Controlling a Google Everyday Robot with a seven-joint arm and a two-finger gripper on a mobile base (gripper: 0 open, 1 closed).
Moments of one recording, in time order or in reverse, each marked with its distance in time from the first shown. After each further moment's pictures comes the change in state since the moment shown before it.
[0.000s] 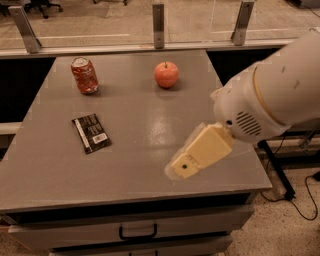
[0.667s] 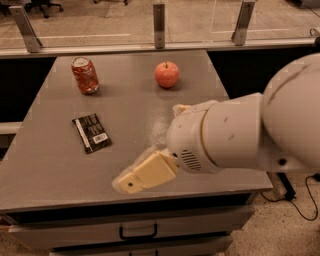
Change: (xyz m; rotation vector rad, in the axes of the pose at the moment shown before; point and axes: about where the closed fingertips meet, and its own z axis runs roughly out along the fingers) arm -0.034 0.046 0.054 0.025 -0.226 0.021
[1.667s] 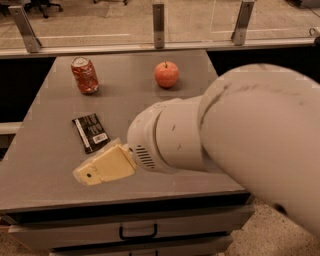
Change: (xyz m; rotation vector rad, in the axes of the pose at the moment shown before) arm -0.041 0.022 0.027 0.072 -0.040 0.103
